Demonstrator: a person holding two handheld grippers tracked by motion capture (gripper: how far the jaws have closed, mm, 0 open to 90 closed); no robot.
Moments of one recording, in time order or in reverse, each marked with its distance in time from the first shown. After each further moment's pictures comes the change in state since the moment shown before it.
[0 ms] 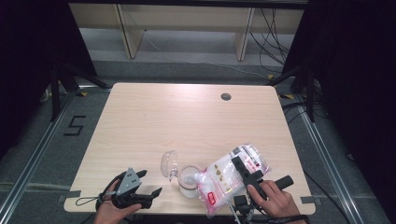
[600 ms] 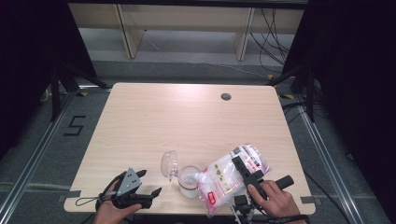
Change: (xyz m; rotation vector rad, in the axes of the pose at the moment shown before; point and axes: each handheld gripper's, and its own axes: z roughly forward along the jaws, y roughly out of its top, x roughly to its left) left arm 0.001 0.001 -0.002 0.013 0.024 0.048; right arm 0.000 -0.001 0.000 -0.006 -0.016 -0.001
